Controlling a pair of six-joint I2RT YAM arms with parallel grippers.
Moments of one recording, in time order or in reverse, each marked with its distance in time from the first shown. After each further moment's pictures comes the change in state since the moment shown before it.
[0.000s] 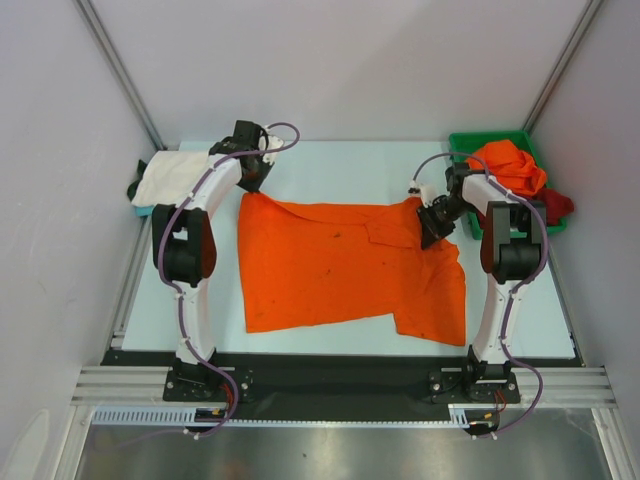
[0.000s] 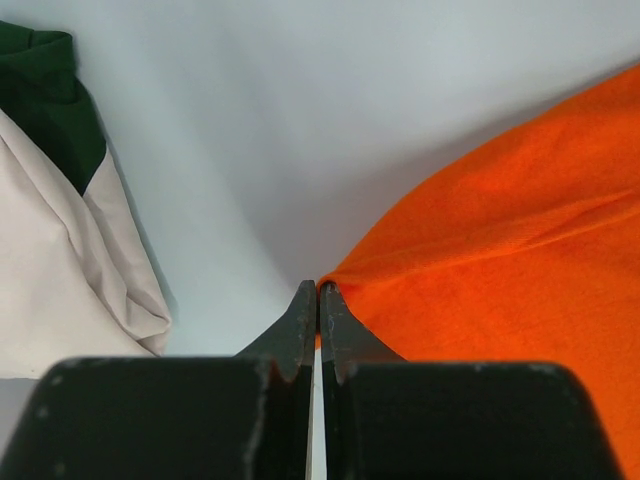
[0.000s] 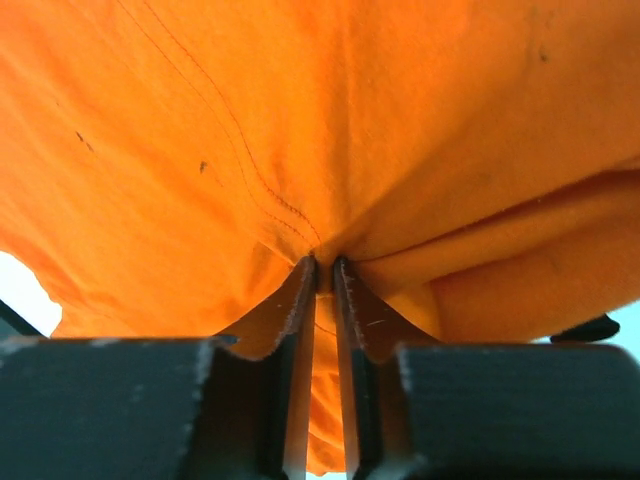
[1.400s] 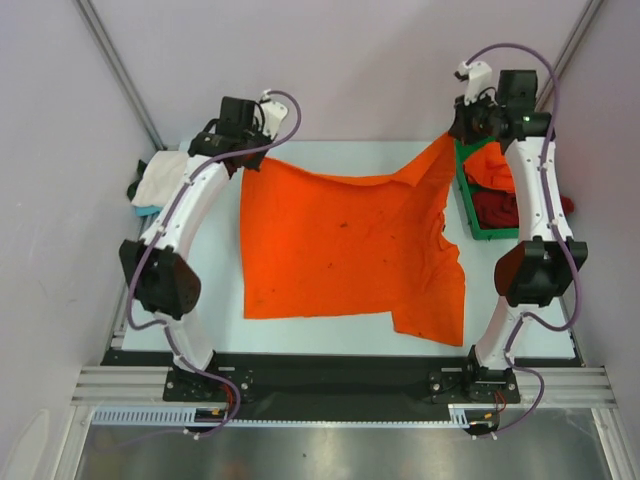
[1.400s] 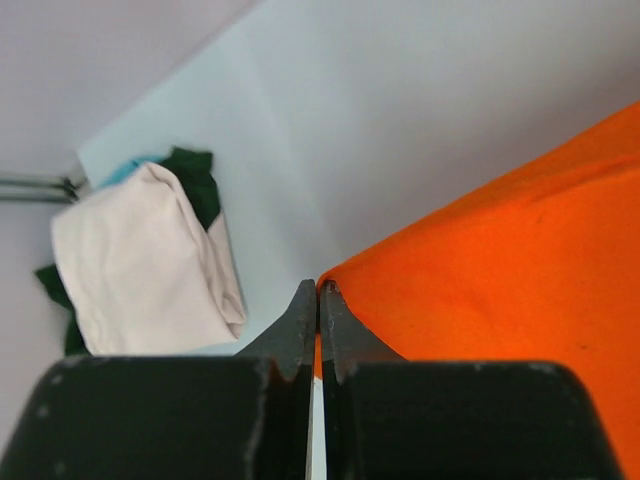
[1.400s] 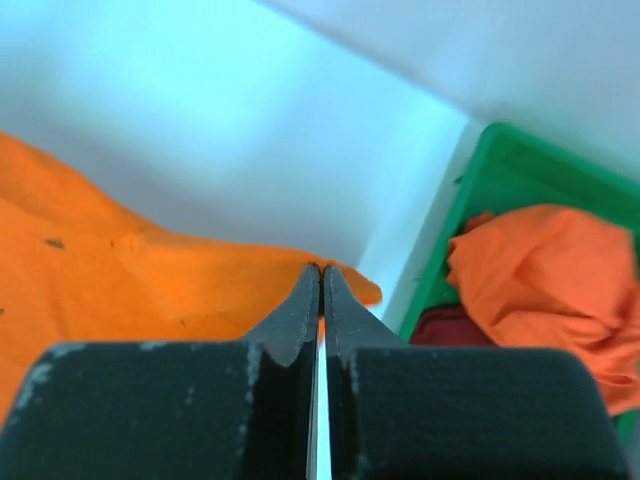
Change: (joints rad) left arm -0.080 -0.279 0.003 0.015 -0.008 0.028; right arm -0.037 -0.221 0.541 0.133 0.100 0.246
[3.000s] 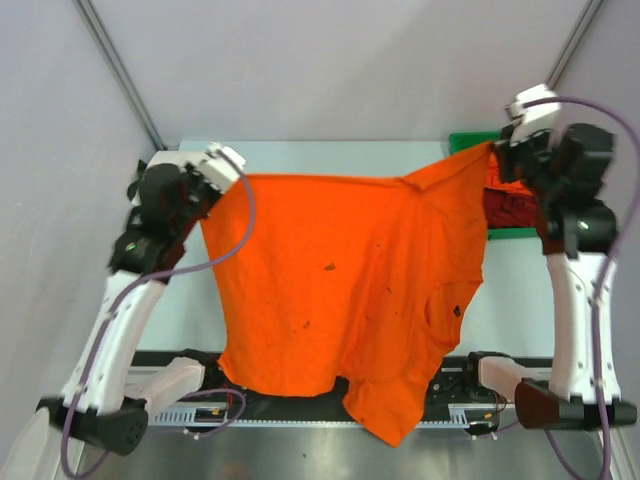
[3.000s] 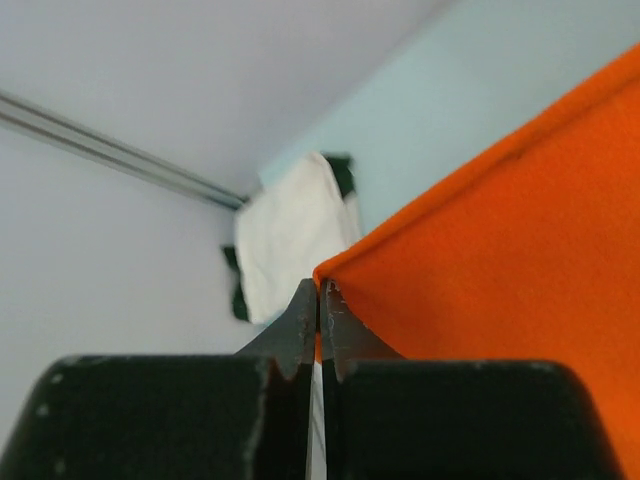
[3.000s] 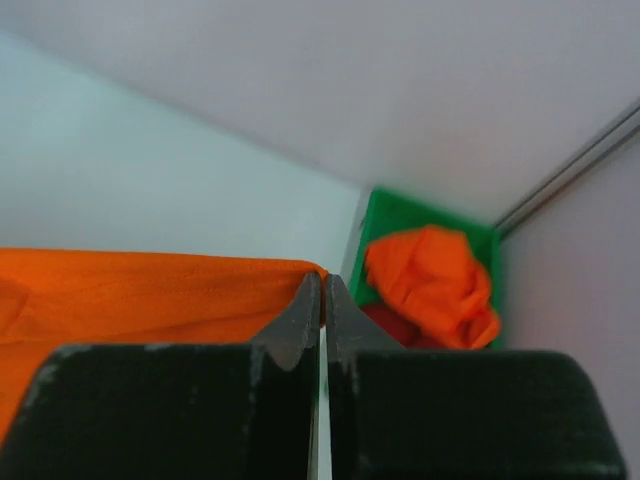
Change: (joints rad) left arm 0.010 -0.868 -0.509 0.148 -0.029 0.247; right arm -0.017 -0.793 -0.410 0.167 0.117 0.041
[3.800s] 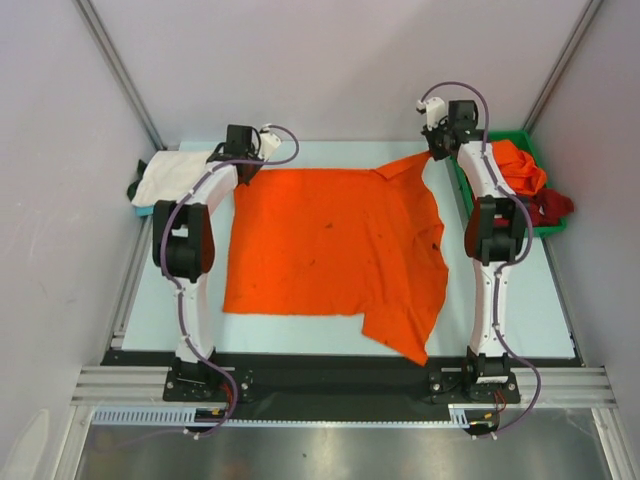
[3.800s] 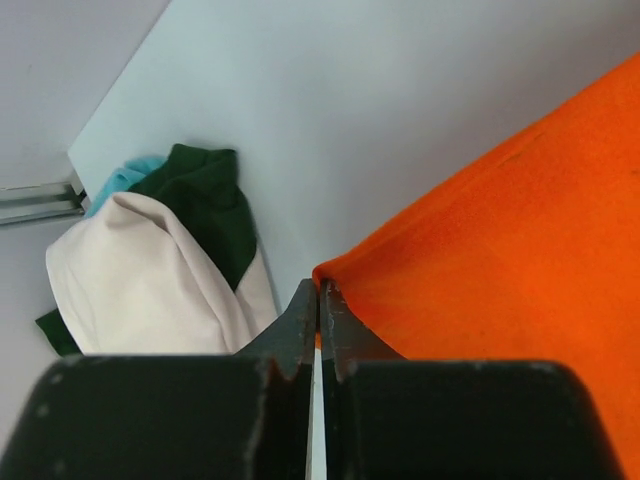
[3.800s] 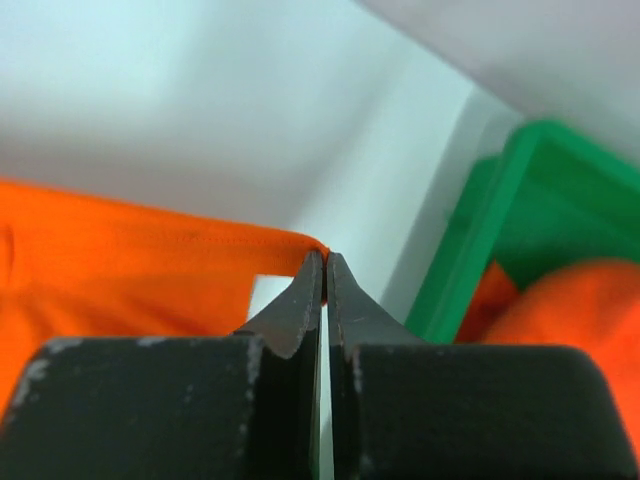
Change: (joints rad) left arm 0.114 1.157 0.370 0.226 -0.016 0.013; right arm 0.063 1.259 0.509 0.108 0.089 -0.159
